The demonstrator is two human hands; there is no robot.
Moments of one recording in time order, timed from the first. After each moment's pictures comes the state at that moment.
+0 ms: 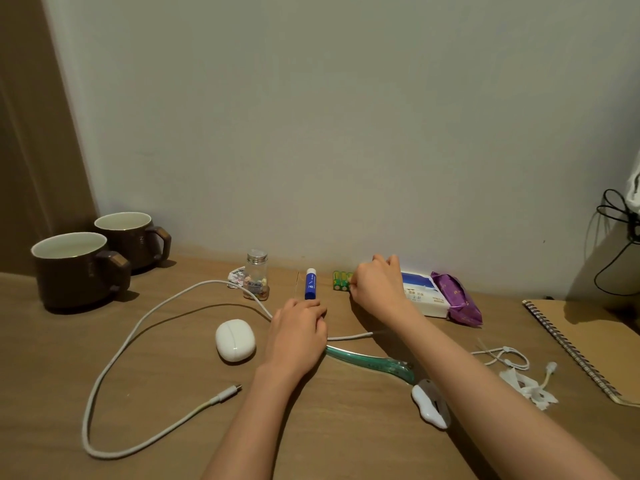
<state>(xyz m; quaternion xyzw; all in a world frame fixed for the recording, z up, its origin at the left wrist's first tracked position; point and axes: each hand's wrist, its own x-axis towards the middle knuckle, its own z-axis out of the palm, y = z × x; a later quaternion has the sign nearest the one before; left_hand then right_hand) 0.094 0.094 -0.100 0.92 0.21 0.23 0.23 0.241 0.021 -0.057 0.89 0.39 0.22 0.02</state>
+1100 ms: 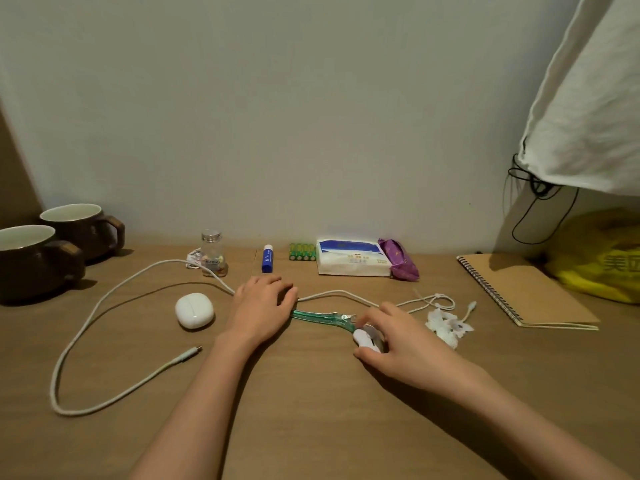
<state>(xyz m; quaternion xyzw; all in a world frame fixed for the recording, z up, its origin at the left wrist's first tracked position) 0.086 0.078 -0.096 0.95 0.19 0.18 0.17 0.141 -0.163 -0.060 0.88 0.44 -0.01 -0.15</state>
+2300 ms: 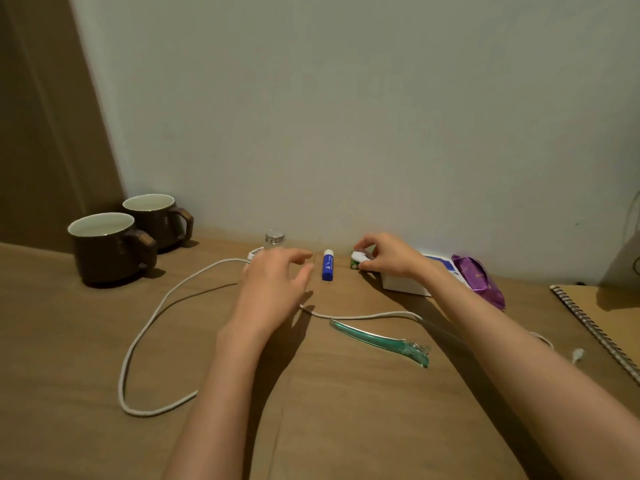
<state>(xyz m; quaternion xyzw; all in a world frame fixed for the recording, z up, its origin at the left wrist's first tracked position) 0.044 0.117 -0.041 0.88 0.25 0.31 0.25 0.288 0.029 -0.047 0.85 0.50 -0.02 -0.17</state>
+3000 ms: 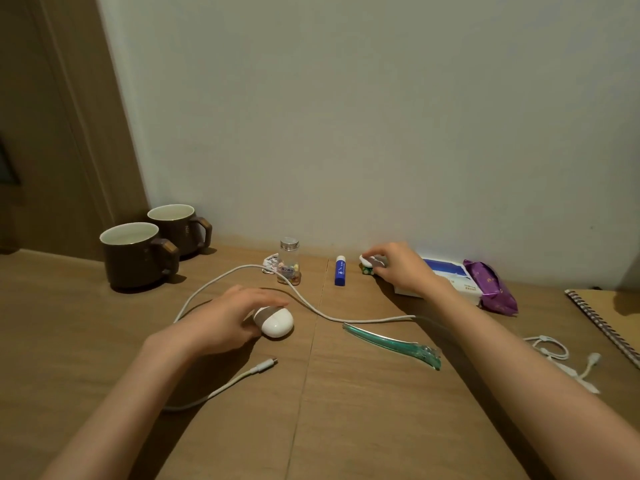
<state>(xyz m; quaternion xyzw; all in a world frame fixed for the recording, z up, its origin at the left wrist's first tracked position) -0.026 0.174 -0.055 0.97 0.14 0.05 0.18 0.269 0.026 -0.058 0.85 0.49 0.06 -0.17</state>
